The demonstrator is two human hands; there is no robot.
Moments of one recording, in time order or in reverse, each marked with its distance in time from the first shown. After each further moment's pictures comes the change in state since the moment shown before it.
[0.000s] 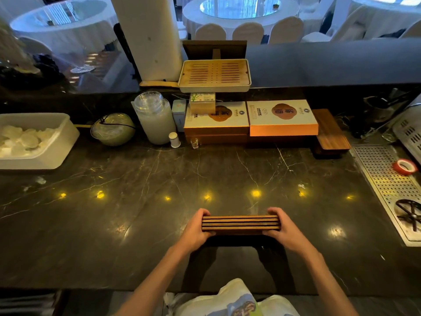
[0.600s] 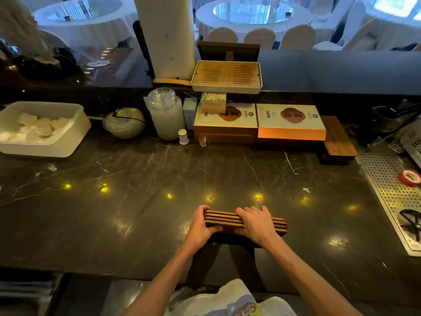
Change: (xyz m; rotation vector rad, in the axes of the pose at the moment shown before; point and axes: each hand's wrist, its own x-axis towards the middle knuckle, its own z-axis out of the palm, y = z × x) left_hand -0.010 -0.009 0.016 -0.217 0.175 -0.059; right_hand 0.019 -0.071 0.066 -0.967 0.076 -0.329
